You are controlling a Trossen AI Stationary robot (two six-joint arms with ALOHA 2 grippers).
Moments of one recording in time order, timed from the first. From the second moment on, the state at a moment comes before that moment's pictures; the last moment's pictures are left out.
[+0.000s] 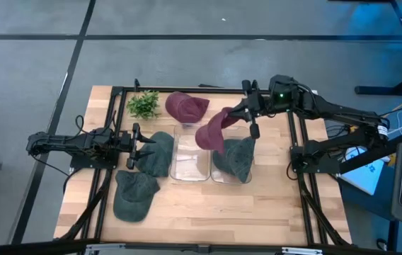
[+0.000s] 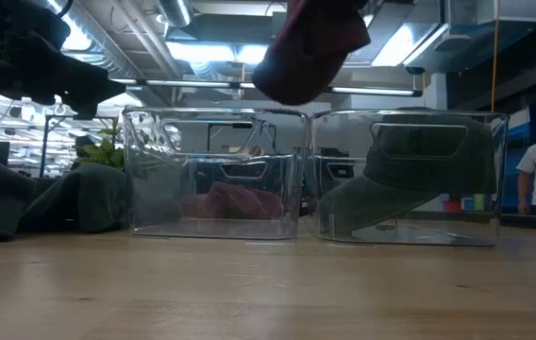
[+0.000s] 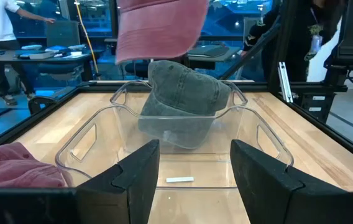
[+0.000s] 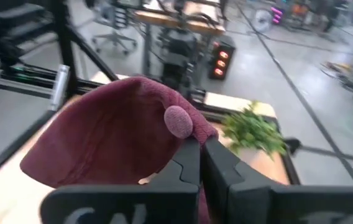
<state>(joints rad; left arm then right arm) -0.01 0.06 0.01 0.02 -0.01 -0.01 -0.27 1.16 1.21 -0.28 -0.33 -0.27</state>
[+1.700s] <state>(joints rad) -0.01 0.06 0.01 0.02 -0.01 -0.01 -0.21 1.44 1.13 -0.27 -0.50 -0.29</state>
